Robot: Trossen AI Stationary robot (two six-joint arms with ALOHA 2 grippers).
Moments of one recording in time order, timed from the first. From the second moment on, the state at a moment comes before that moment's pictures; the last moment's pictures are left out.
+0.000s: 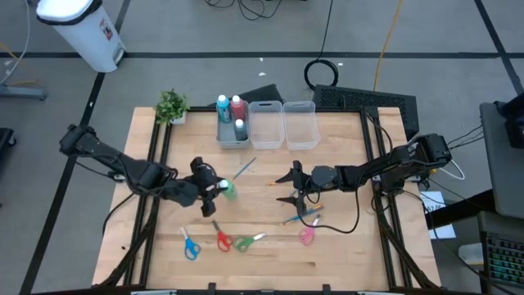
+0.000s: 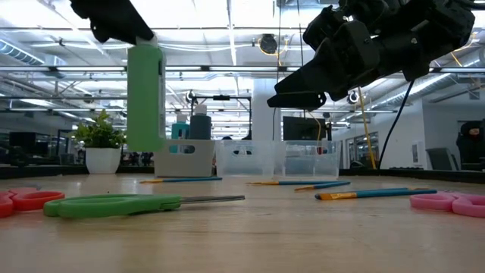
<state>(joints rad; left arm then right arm) -0.41 1.11 0.86 -0.49 -0.57 -0.48 0.11 1.53 0.56 0.66 0.03 0.07</state>
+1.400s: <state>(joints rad) -0.11 1.11 0.86 -0.50 -0.47 -0.45 0.11 1.53 0.56 0.66 0.03 0.07</state>
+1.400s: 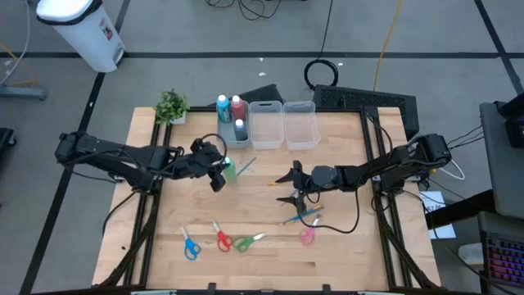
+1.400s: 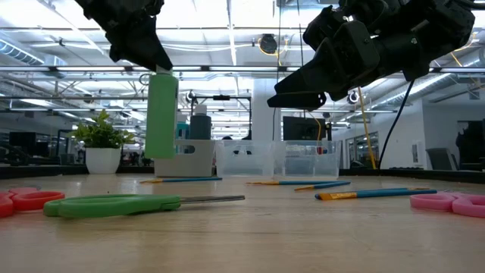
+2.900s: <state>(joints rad) -0.07 0.82 0.86 -0.18 -0.70 -0.10 0.11 1.53 0.56 0.67 0.03 0.07</state>
